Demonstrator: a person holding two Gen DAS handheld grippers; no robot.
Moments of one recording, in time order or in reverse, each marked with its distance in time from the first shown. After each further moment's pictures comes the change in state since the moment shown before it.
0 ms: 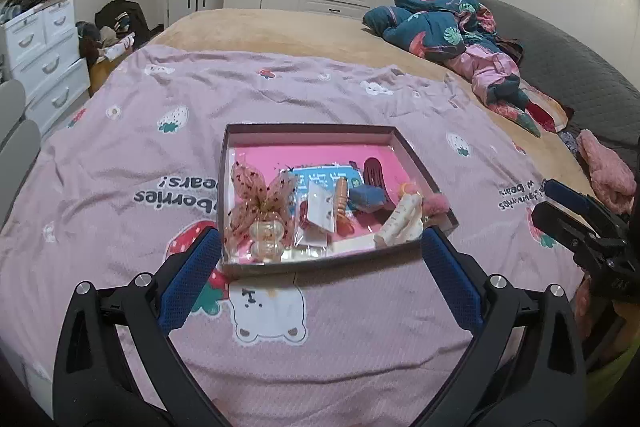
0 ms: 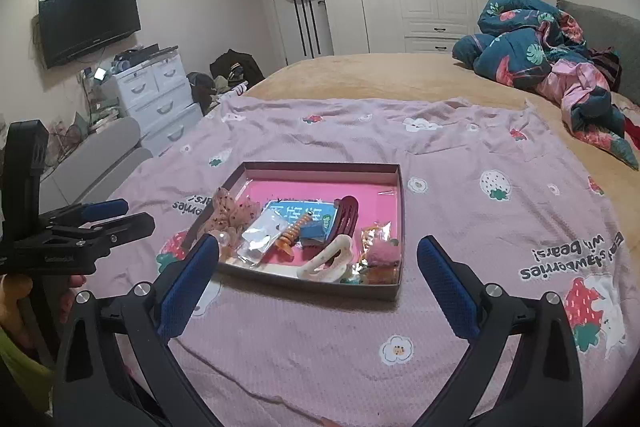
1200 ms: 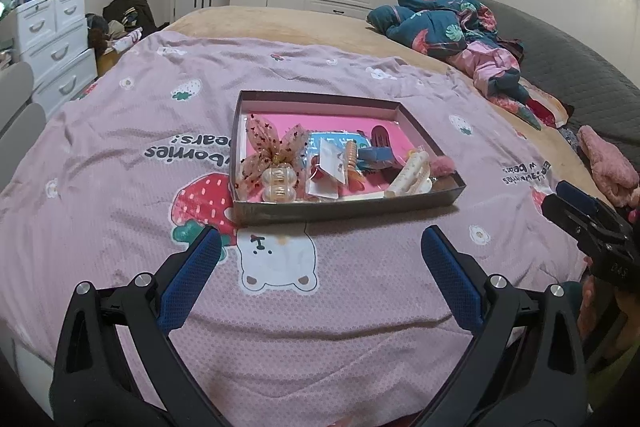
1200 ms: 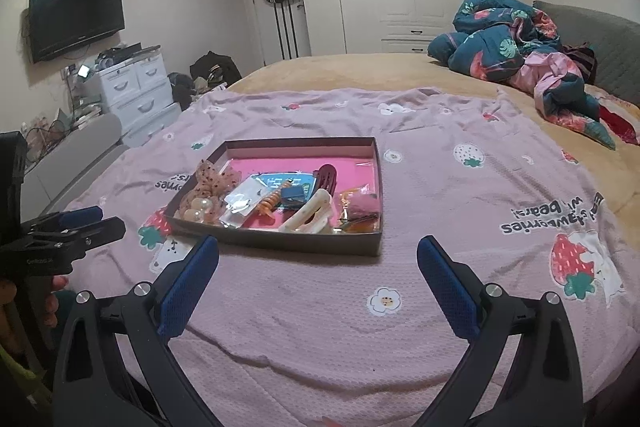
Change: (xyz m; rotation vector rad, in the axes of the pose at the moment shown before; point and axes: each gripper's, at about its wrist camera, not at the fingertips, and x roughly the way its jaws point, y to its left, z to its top) left arm -0.010 0.010 -0.061 -0.018 -0.022 0.005; right arm -0.016 0.004 -0.060 0.016 -0.025 -0.090
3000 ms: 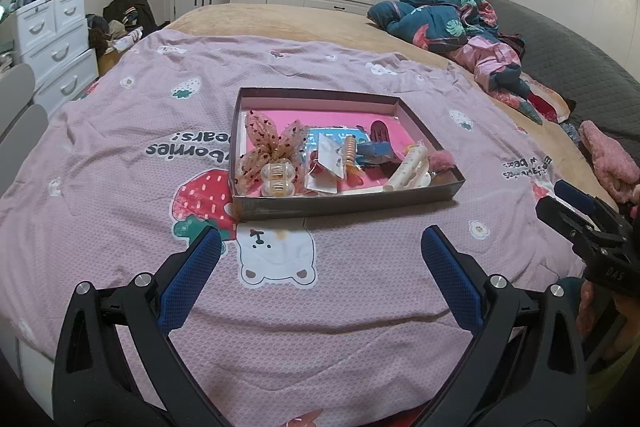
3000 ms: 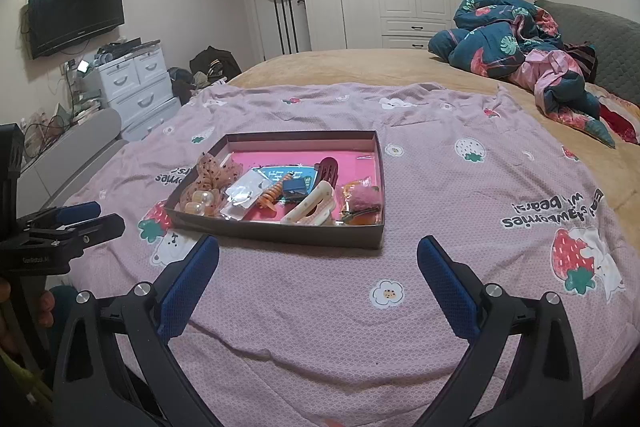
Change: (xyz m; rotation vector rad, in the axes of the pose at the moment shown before) left arm -0.002 -0.004 -0.003 0.011 0.011 0.013; right arm 0.002 0.004 -0.003 -0.005 0.019 -0.002
